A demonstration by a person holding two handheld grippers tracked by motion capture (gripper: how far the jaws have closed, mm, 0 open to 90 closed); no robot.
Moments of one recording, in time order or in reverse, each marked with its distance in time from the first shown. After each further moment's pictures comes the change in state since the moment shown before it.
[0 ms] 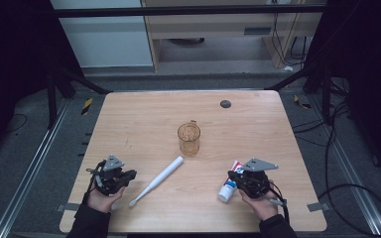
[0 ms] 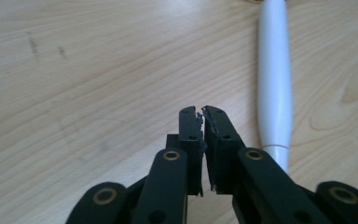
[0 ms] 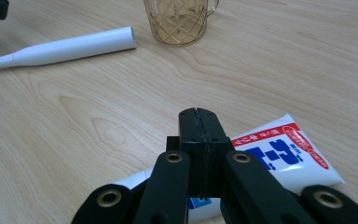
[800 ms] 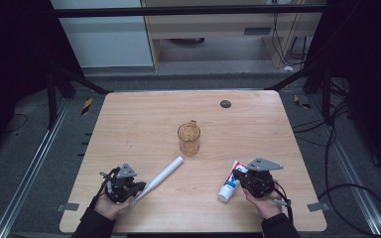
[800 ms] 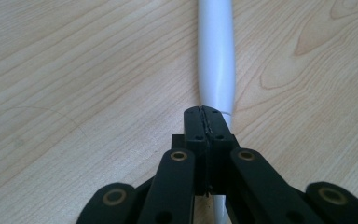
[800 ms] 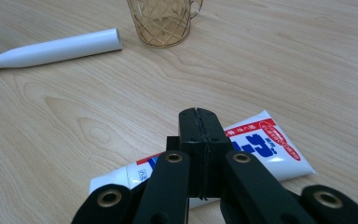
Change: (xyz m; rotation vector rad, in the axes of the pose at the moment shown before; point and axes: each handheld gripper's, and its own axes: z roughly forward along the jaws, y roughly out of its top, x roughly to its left) left arm -0.024 -0.006 0.011 0.106 -0.096 0.089; right arm -0.007 -0.002 -0.007 -0.008 -0.032 0.007
